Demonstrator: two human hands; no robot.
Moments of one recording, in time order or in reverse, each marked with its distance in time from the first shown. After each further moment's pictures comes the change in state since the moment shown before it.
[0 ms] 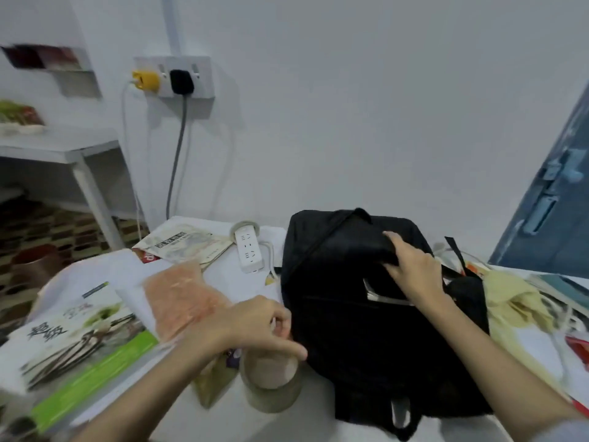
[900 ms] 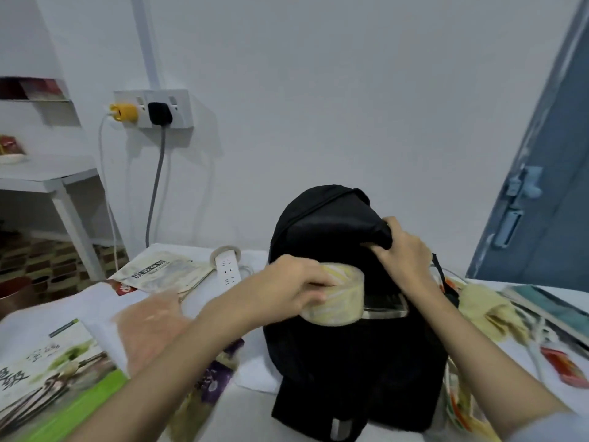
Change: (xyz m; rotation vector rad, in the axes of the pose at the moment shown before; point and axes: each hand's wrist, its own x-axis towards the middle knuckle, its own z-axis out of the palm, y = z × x) left_hand 0.024 0.086 -0.053 0.179 0.351 0.507; right_hand 0.037 0.001 -0.047 0.207 0.117 0.159
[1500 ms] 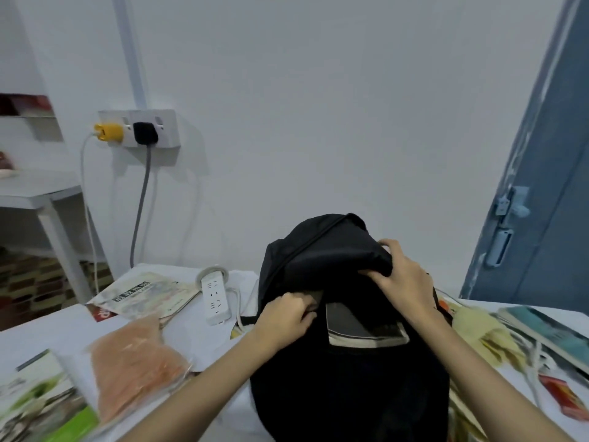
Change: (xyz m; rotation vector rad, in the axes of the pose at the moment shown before) left_hand 0.052 -0.074 0.101 0.166 0.049 -0.305; right_hand 0.005 0.021 -0.004 0.078 -0.053 0.023
